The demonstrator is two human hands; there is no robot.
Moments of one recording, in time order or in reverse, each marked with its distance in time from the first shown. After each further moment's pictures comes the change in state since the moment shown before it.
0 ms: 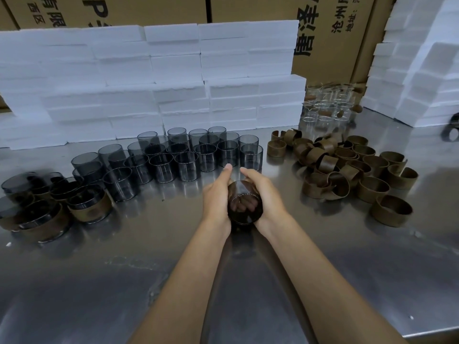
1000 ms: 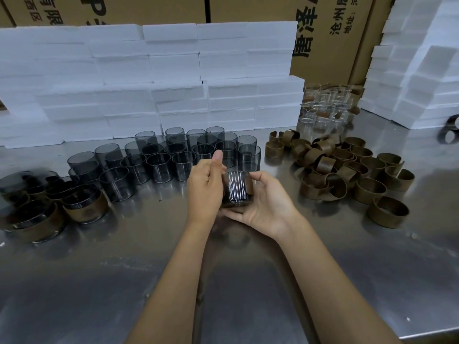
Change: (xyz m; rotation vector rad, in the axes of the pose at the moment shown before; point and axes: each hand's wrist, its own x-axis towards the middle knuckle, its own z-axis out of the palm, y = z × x) left_hand 0.014 0.011 -0.017 0.574 0.045 0.704; right_hand 0.005 -0.007 -0.022 0.086 -0.306 0.197
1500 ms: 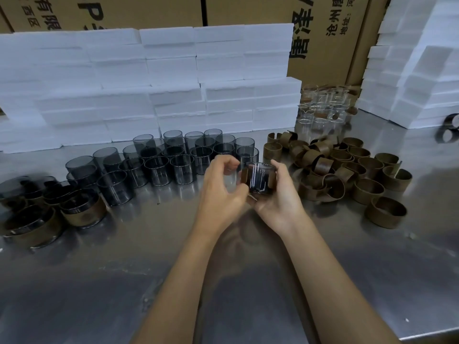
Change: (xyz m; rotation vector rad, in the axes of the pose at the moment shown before) left_hand -0.018 0.014 0.006 0.054 -0.237 0.138; right_hand -0.004 -0.015 -0.001 0.157 0.211 -0.238
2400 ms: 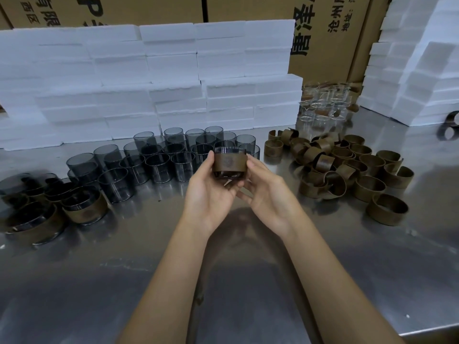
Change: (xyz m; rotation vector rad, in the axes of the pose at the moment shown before) left_hand 0.010 0.007 -0.015 -1.222 -0.040 -0.592; right_hand -0.013 0.005 0.011 -0.230 -0.221 -0.055
